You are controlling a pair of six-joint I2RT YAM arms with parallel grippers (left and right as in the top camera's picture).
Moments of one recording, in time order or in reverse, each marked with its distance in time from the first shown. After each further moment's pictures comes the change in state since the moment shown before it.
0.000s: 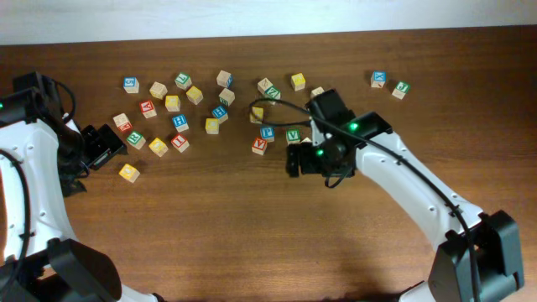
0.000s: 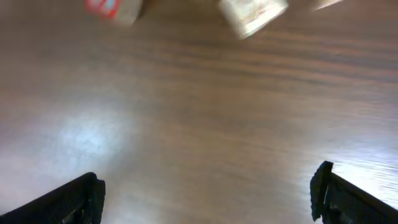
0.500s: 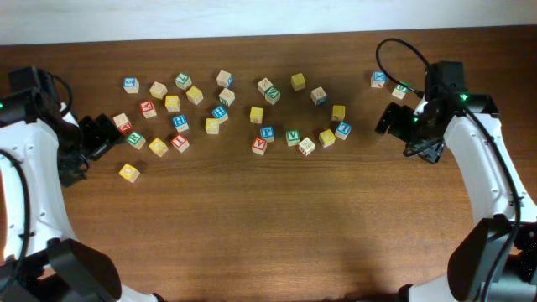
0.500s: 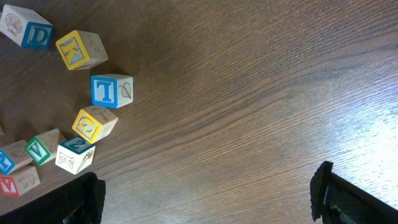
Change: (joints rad) left arm 0.000 0.001 0.000 0.104 0.029 -0.004; right arm -0.515 0.000 0.064 -0.053 0.055 0.022
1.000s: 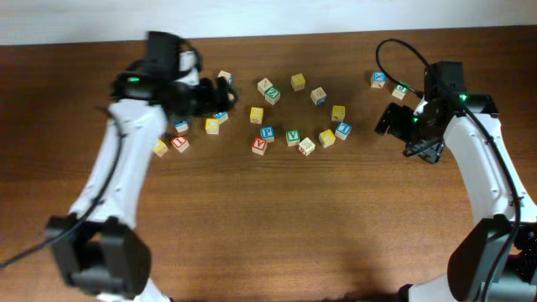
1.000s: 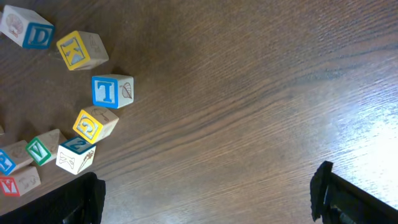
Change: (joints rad) left arm -0.553 0.114 0.007 0.472 0.110 0.005; right arm 0.000 0.000 0.000 -0.001 0.000 0.000
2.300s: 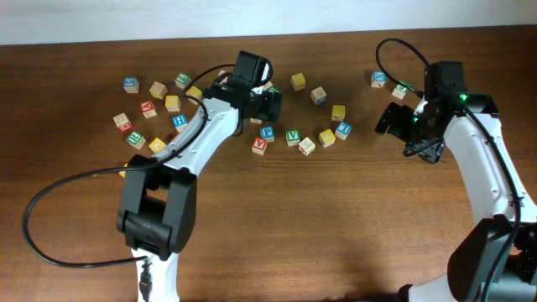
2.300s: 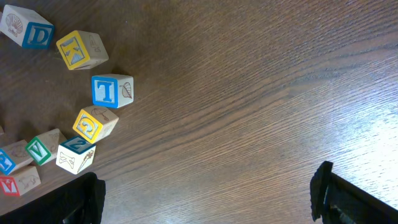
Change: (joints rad) left arm -0.218 0.291 0.005 0.357 -0.251 0.236; right arm 0.000 0.000 0.000 0.000 0.000 0.001
